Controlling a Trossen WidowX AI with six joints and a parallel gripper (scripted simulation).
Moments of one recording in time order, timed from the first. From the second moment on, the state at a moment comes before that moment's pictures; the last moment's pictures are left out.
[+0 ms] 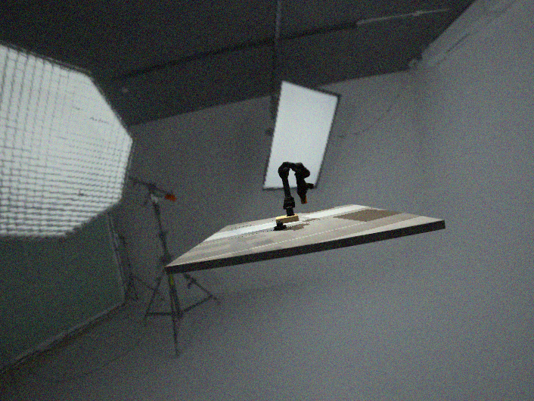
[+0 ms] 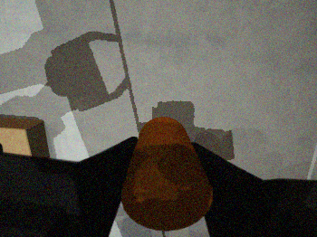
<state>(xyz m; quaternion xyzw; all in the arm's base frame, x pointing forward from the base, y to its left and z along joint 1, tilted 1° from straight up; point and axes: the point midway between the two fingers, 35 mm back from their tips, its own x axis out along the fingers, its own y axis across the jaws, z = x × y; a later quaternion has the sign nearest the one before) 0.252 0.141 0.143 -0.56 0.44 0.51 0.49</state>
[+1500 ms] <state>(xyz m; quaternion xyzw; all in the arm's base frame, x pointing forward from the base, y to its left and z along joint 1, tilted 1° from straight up) 0.271 0.148 0.004 -0.54 0.46 0.53 0.46</state>
